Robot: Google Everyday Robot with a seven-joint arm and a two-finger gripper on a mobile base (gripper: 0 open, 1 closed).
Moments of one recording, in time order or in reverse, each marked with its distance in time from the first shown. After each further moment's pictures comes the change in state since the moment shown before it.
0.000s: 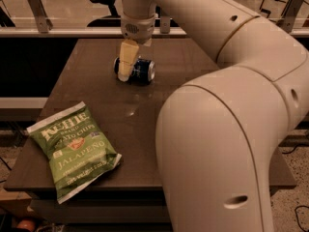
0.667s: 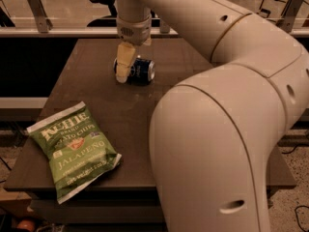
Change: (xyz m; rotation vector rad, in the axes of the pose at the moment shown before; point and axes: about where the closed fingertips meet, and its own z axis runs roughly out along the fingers) arm -0.006 -0.005 0.006 0.069 0.040 0.033
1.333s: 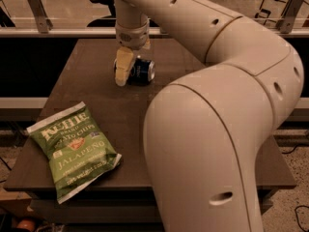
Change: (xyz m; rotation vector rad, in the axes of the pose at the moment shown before) arm -0.003 -0.006 0.020 0.006 0.018 0.015
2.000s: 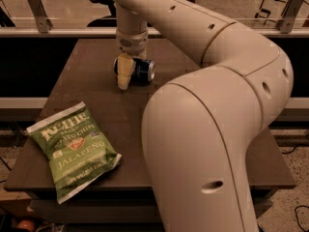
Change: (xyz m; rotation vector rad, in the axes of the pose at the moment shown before) arm -0.007 0.002 0.023 -0.052 -0.013 -0.033
